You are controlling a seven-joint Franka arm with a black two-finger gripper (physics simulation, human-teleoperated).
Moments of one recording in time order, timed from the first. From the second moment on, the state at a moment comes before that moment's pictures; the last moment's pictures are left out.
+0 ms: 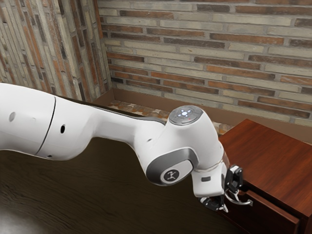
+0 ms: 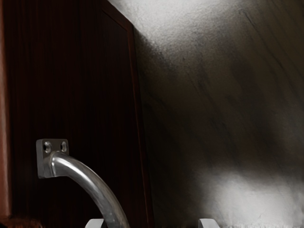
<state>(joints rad) -0.66 0.27 -0.09 -1.97 -0.05 2.56 1.32</state>
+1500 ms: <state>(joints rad) -0.68 0.02 -0.13 -2.28 -0.05 2.63 1.28</state>
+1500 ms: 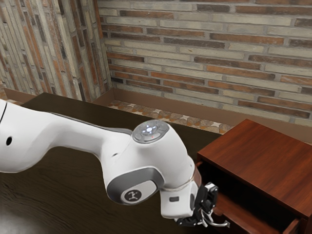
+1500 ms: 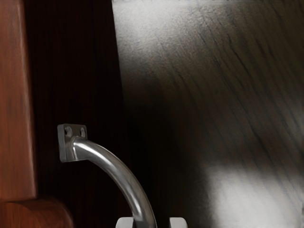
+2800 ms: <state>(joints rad) -0.66 -0.12 -0.22 -2.43 -0.05 2.63 1.24</state>
